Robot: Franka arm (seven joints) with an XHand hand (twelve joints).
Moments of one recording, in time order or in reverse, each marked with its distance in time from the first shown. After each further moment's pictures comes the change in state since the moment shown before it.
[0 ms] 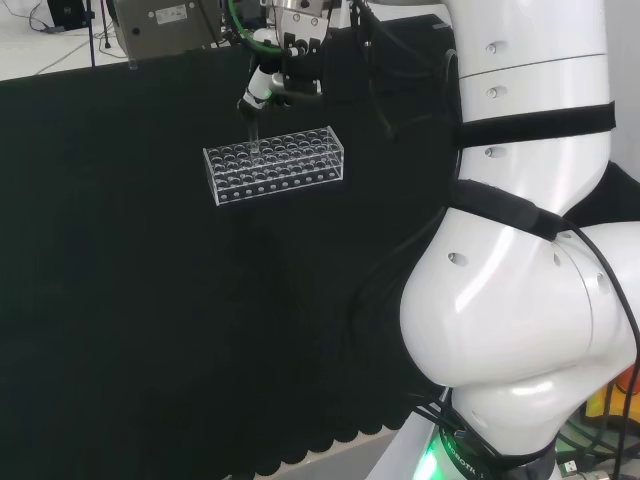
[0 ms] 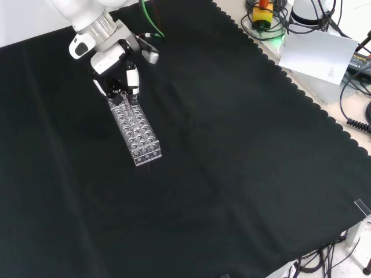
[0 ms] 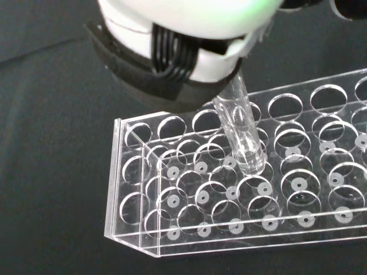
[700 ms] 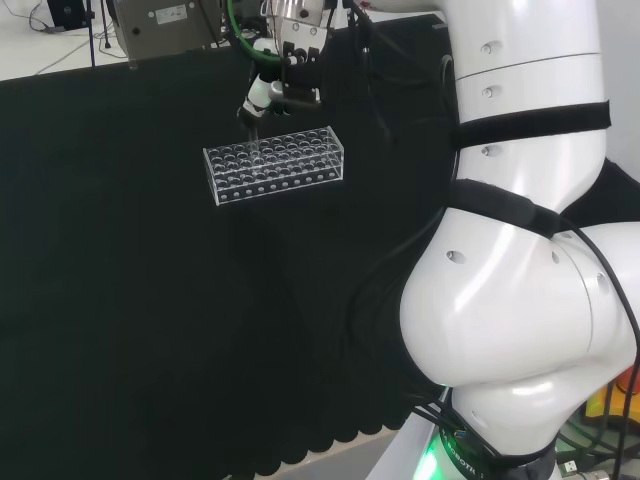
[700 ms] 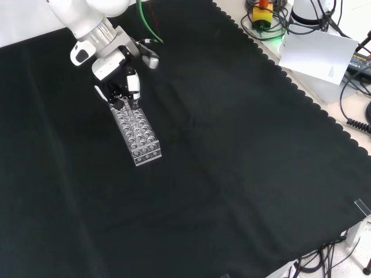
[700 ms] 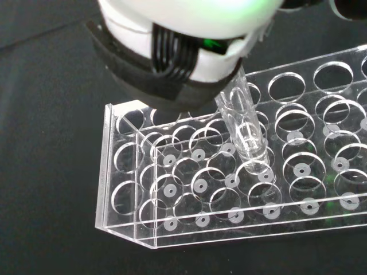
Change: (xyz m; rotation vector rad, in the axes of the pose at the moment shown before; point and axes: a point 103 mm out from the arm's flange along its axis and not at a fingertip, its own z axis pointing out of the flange) arm -0.004 0.007 0.015 0.023 0.014 0.010
